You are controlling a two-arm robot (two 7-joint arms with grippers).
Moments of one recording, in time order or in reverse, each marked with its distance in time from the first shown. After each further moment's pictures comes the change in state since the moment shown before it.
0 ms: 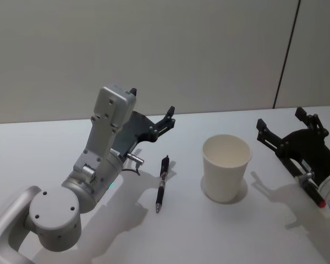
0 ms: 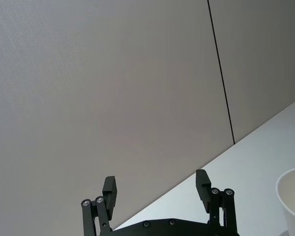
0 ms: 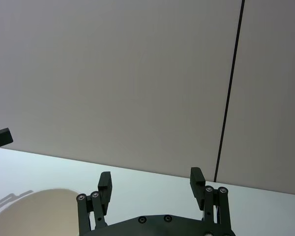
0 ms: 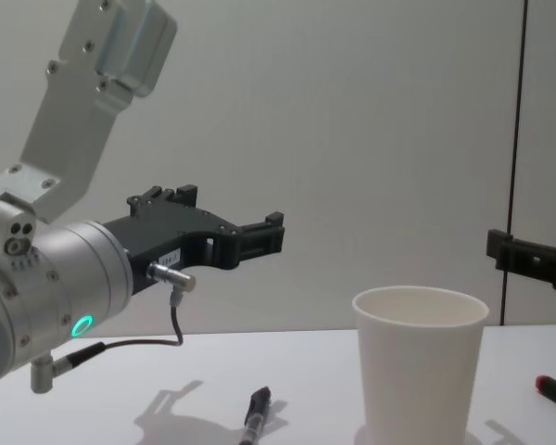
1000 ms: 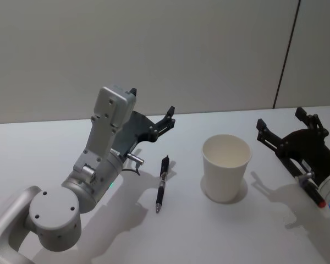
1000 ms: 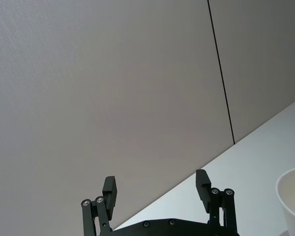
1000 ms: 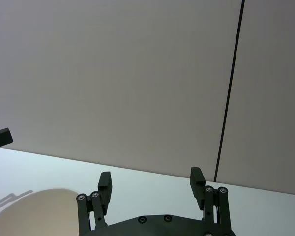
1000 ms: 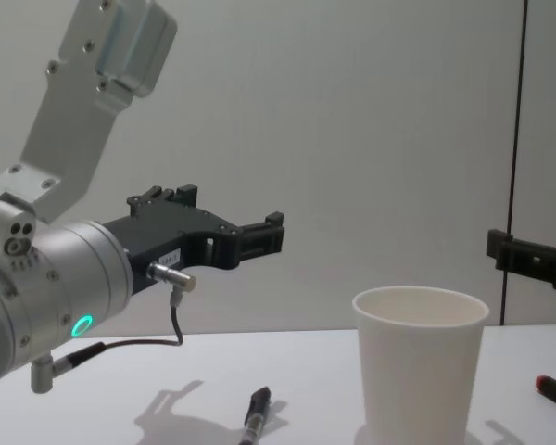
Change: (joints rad) left arm 0.000 0.000 0.000 0.000 0.000 0.000 0.000; right arm 0.000 0.000 0.000 0.000 0.000 0.000 0.000
